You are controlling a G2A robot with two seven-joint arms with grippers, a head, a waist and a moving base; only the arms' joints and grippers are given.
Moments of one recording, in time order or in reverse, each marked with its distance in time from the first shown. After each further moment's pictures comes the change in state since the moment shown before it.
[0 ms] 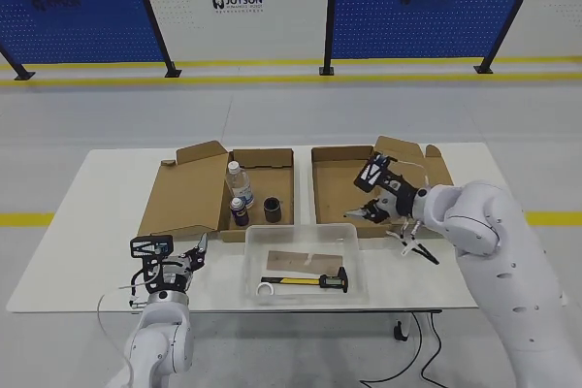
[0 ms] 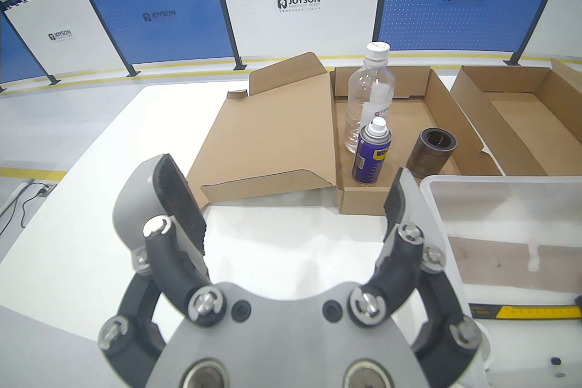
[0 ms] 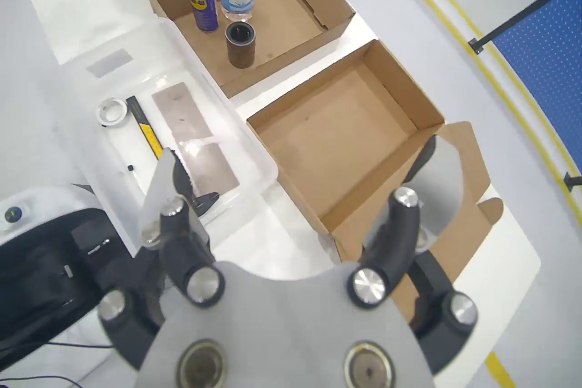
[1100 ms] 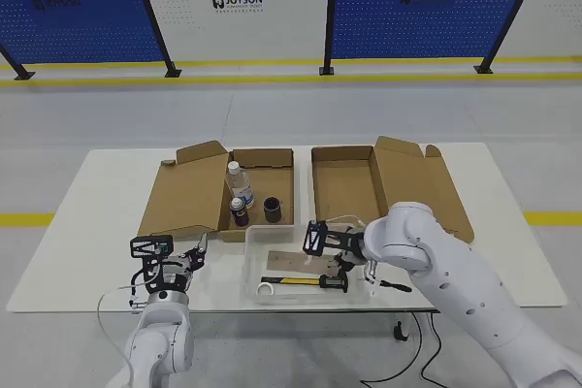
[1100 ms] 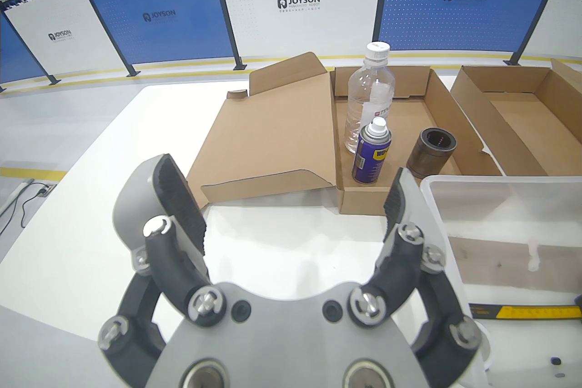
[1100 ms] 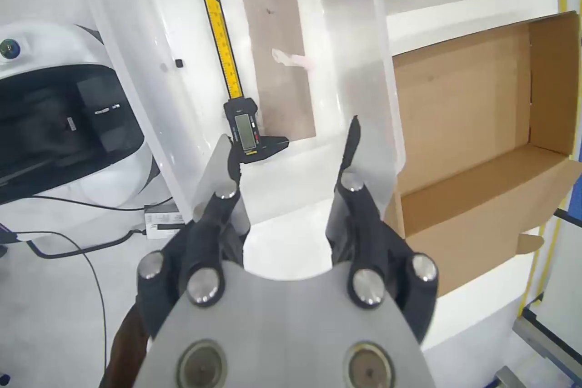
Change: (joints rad) left arm 0.000 0.000 0.000 0.000 0.000 0.000 0.000; right arm 0.137 0.033 -0.446 0.086 0.050 -0.001 0.210
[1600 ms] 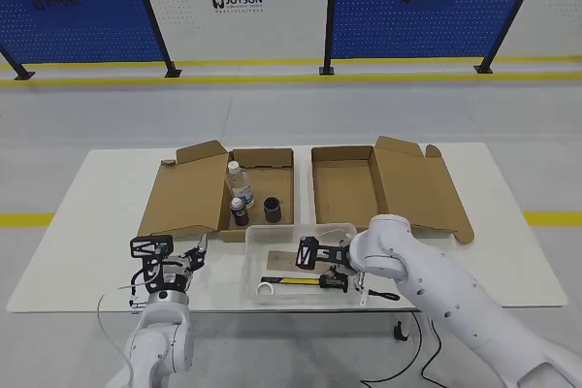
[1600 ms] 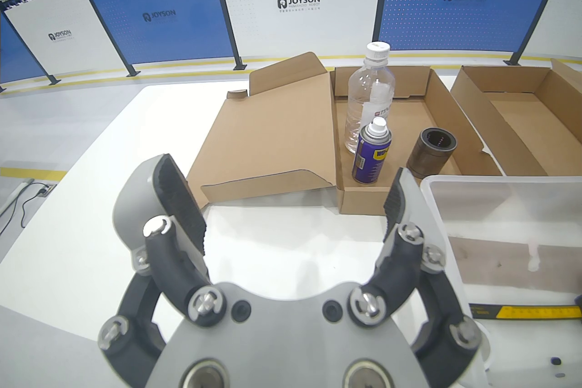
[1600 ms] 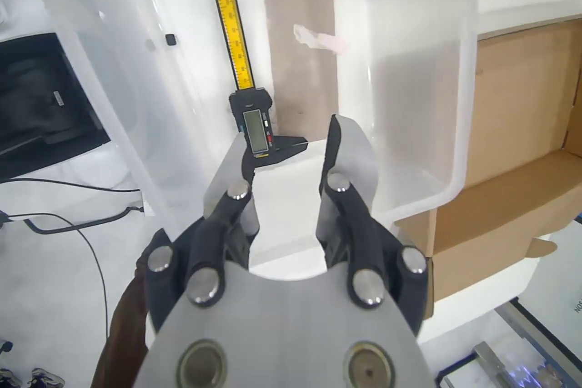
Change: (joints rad) left arm 0.000 0.000 0.000 0.000 0.000 0.000 0.000; right arm 0.032 -0.039 -0.141 0.101 -0.069 0.035 -0.028
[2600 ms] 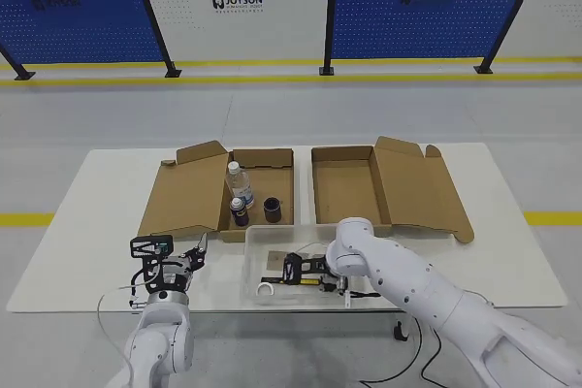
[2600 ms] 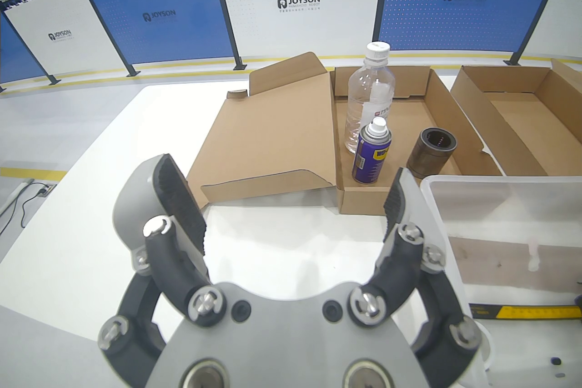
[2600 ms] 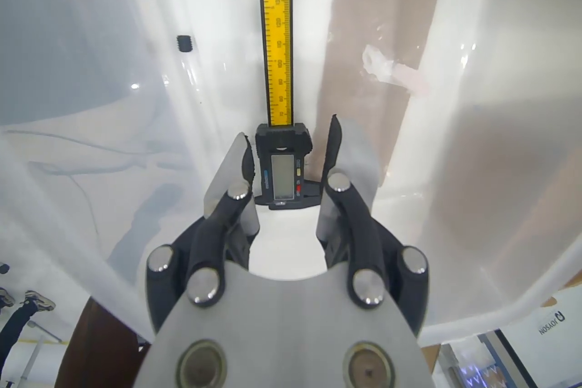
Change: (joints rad) left arm 0.000 0.000 0.000 0.000 0.000 0.000 0.000; right arm 0.135 -0.150 -0.223 0.301 0.039 -0.081 -0.026
